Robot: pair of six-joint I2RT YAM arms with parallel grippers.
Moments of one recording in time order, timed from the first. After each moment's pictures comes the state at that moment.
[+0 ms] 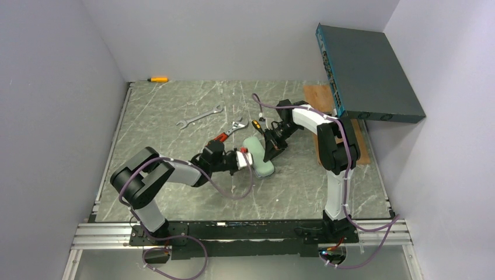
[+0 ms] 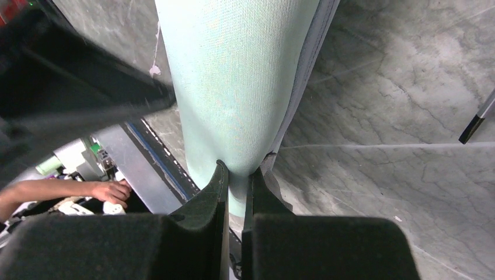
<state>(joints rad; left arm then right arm) -0.76 1.69 0.57 0.74 0.50 0.58 0.35 2.07 1.48 -1.00 -0.72 -0.18</state>
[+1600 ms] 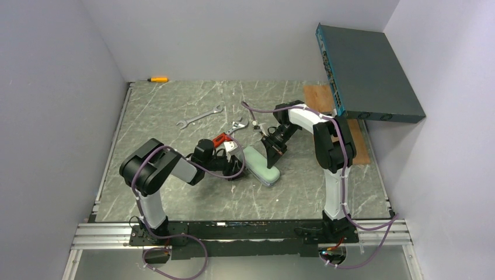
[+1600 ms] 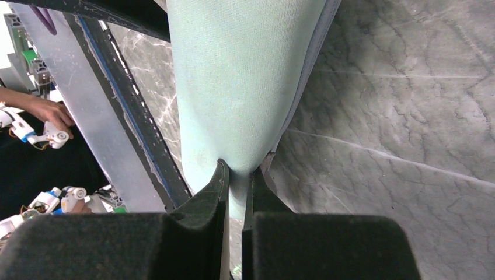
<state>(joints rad) -0.58 1.81 0.52 0.87 0.76 -0.02 0.37 2.11 1.52 -1.20 -0.74 -0.63</state>
